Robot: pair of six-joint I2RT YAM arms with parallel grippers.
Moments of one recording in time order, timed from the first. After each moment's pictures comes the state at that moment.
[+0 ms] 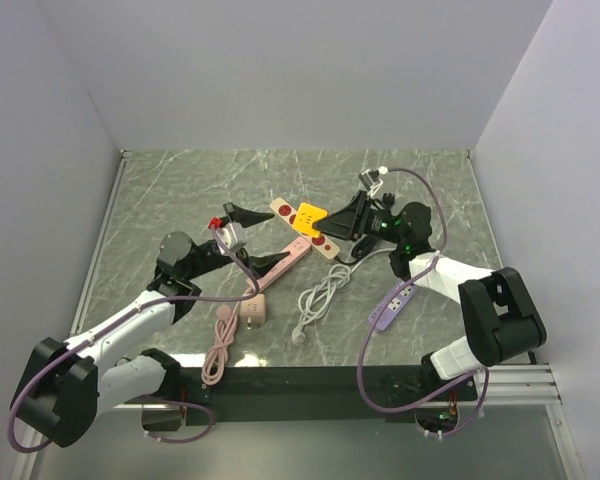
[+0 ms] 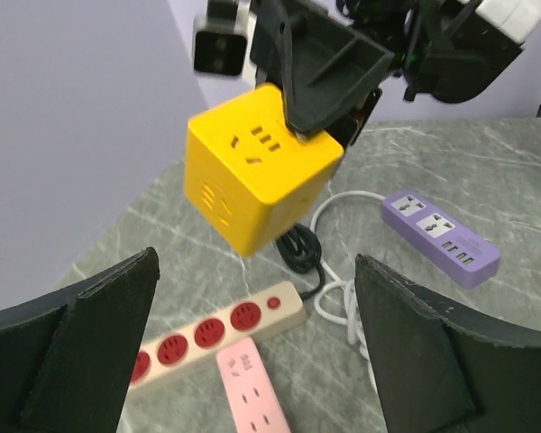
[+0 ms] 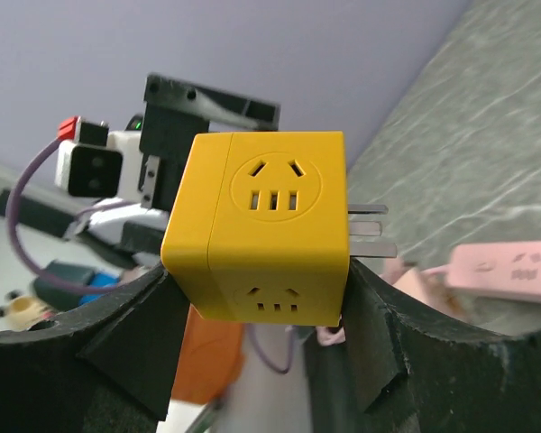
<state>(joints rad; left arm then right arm) -0.48 1.06 0.49 0.79 0.68 0.09 0.33 1.47 0.67 1.05 -0.94 1.25</state>
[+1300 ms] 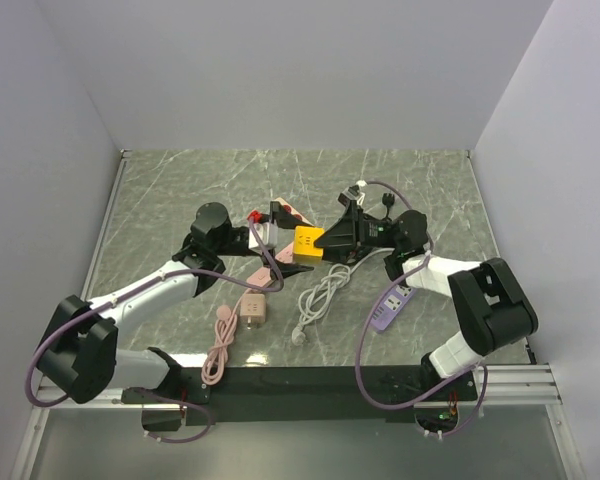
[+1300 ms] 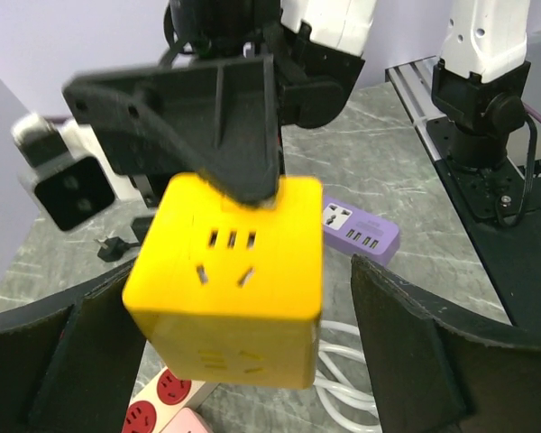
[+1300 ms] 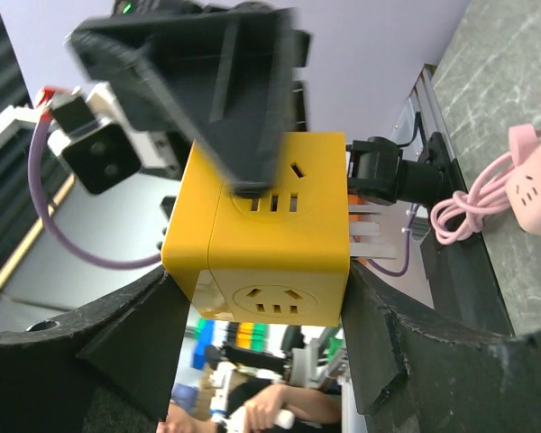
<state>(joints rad) -0.59 1.30 0.76 0.61 1.00 0.24 0.36 1.56 0.64 1.27 -1.19 1.74</state>
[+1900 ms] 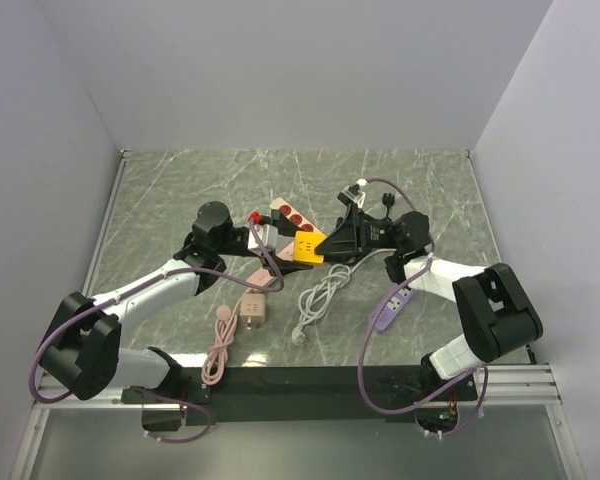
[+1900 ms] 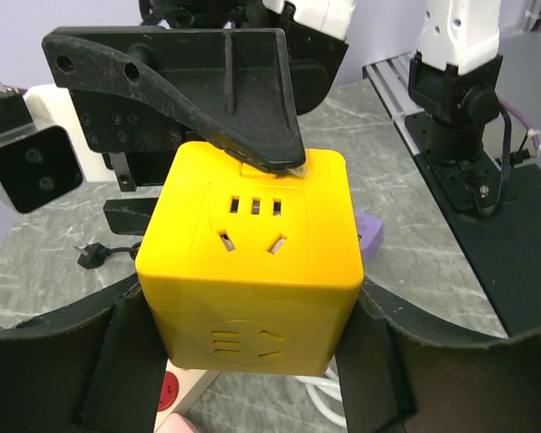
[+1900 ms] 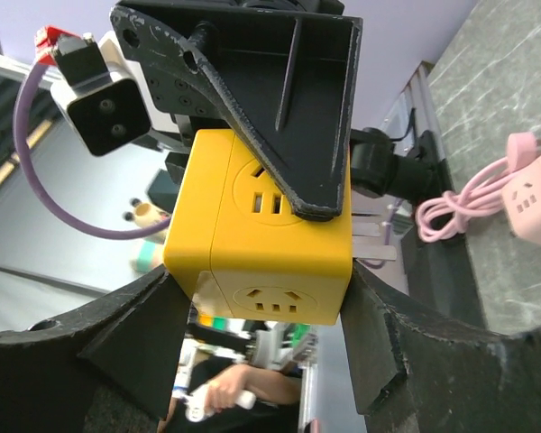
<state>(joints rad) -0.59 1.32 0.76 0.62 1.06 0.23 0.37 1.51 0.63 1.28 -1.22 1.65</state>
